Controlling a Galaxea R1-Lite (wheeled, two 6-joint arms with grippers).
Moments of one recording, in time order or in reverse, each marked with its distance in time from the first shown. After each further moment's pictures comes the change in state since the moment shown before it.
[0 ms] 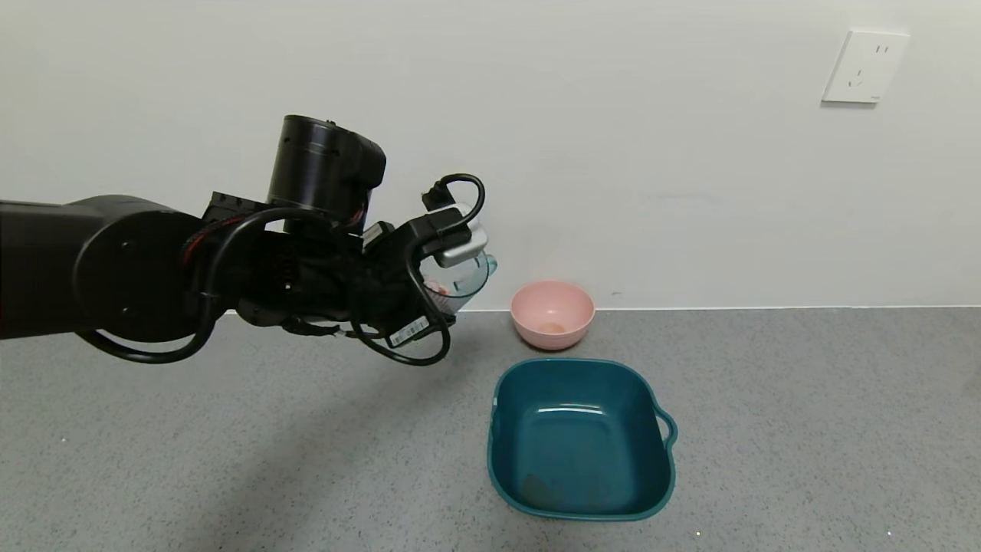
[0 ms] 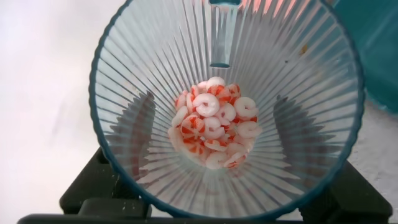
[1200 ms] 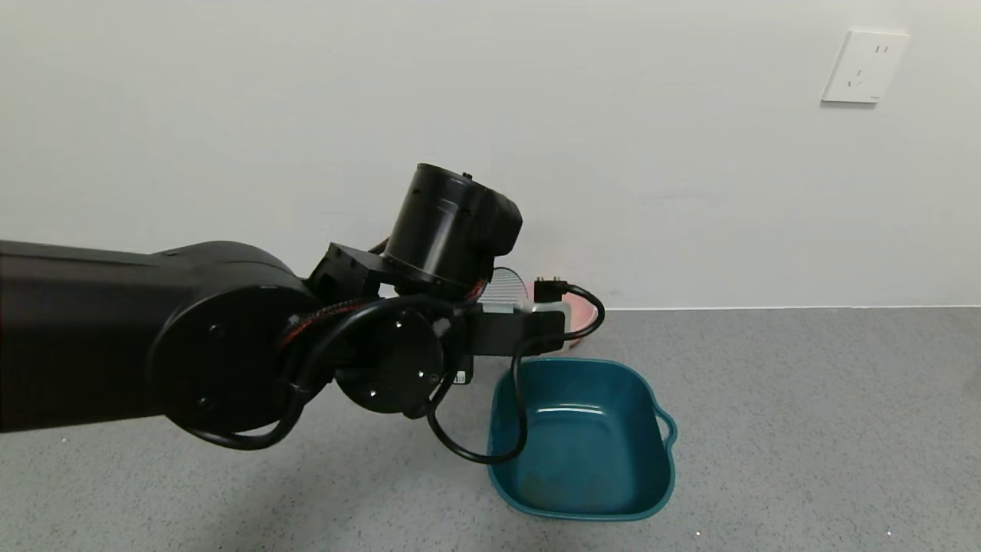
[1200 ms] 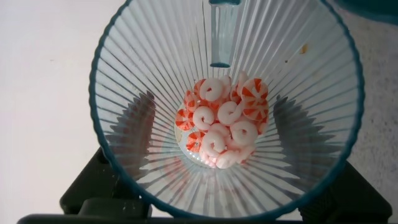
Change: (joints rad) left arm -0.275 0.040 0.013 -0.004 0.490 0.403; right arm 0.000 0.000 0.000 0.000 0.000 0.000
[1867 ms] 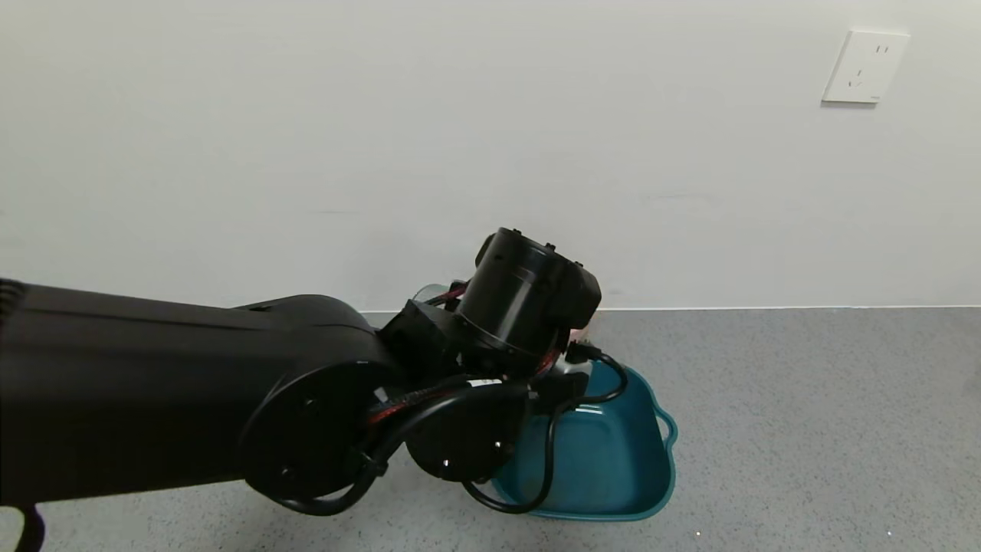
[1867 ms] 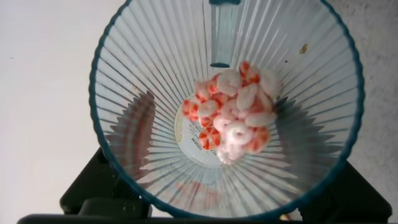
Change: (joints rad) left arm -0.112 0.059 0.023 -0.009 0.262 0.156; right arm 0.000 0.000 0.000 0.000 0.000 0.000
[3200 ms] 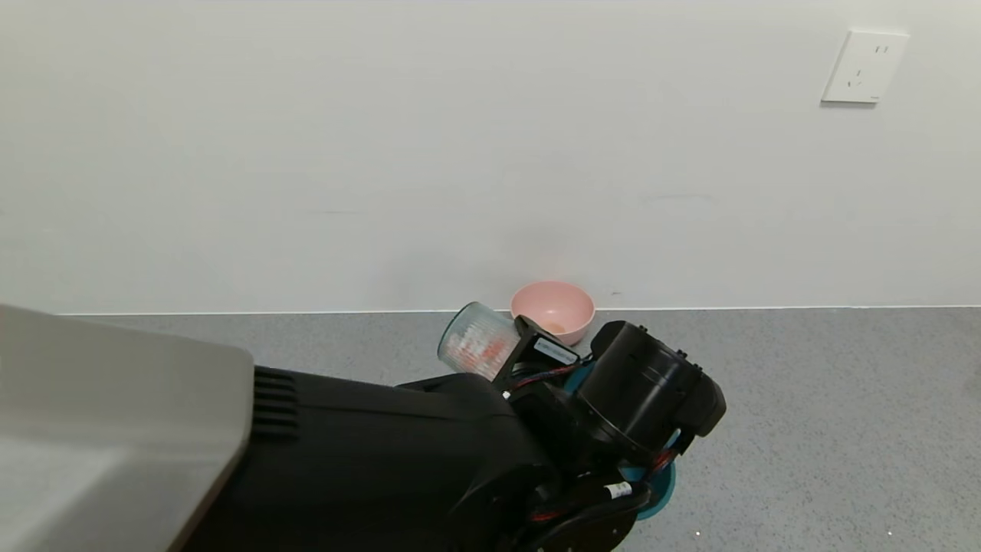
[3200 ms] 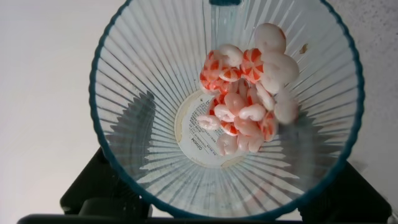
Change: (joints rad) left arm -0.134 0.176 -0.071 -0.002 0.304 0.151; right arm 0.000 0.000 0.000 0.000 0.000 0.000
